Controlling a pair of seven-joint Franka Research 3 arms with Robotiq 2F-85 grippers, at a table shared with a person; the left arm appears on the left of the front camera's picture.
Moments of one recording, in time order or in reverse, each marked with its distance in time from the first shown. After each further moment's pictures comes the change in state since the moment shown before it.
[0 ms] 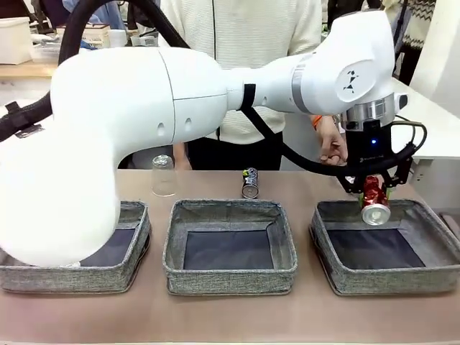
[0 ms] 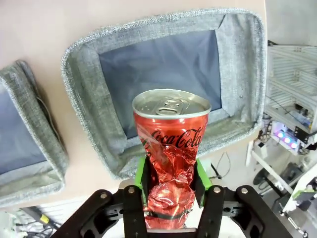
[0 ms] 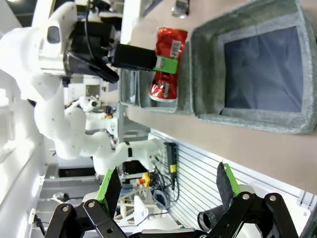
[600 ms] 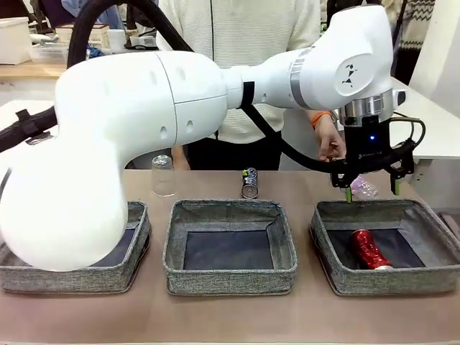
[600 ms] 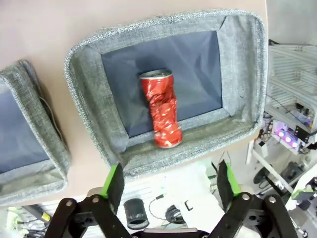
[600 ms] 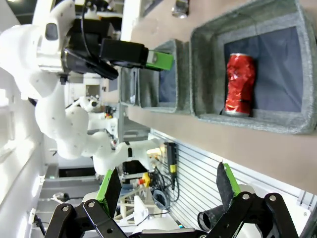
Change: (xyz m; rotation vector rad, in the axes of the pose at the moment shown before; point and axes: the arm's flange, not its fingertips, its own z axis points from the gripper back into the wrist) left arm 0.004 0.000 0.004 0.006 0.011 0.003; right arm 0.000 0.000 0.000 0.000 0.000 0.000
